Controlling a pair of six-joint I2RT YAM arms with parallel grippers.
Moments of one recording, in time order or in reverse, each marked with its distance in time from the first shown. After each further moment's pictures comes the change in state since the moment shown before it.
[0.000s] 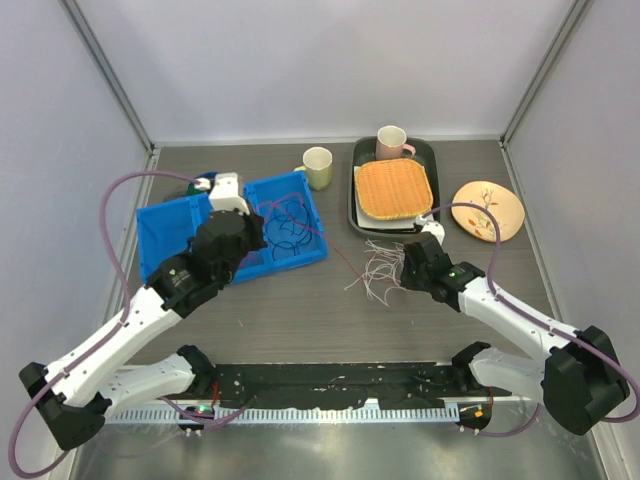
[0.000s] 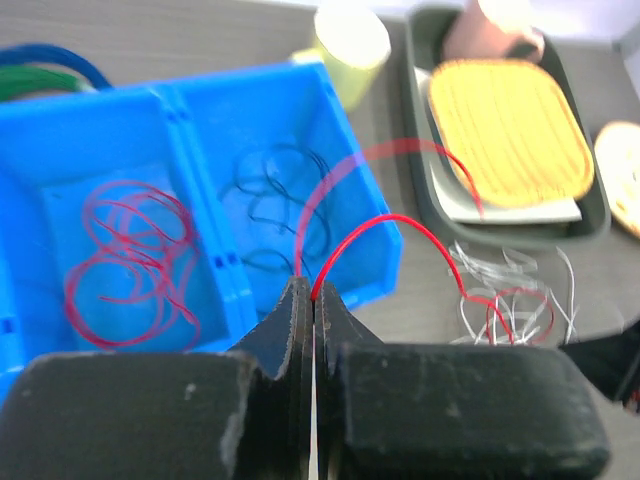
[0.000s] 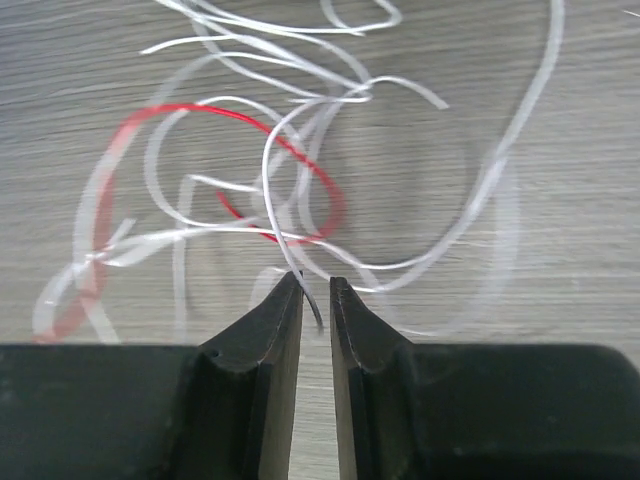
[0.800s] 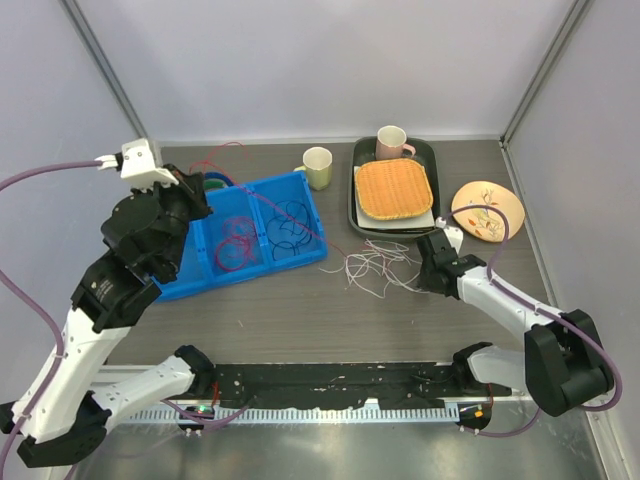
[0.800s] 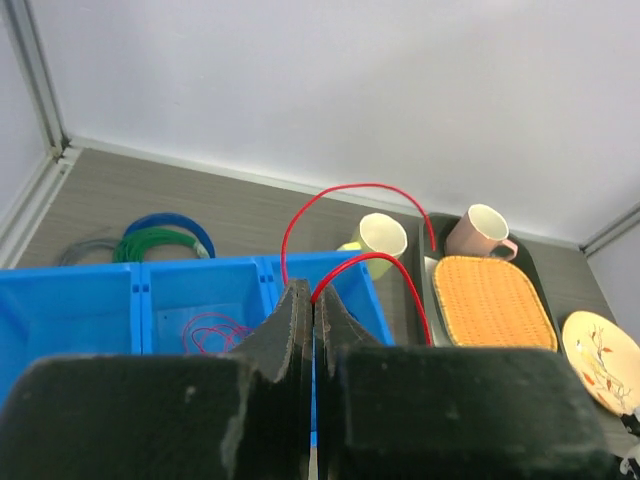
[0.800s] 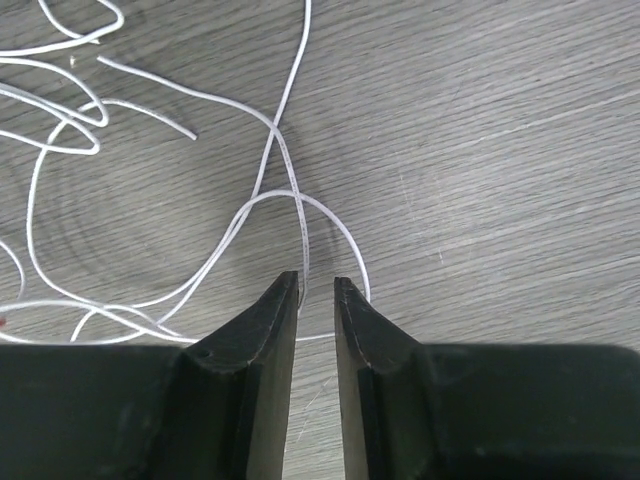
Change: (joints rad) left arm 0.118 -0.077 0.399 -0.132 -0.143 0.152; right arm -0.170 0.117 -0.004 -0.096 0.104 0.032
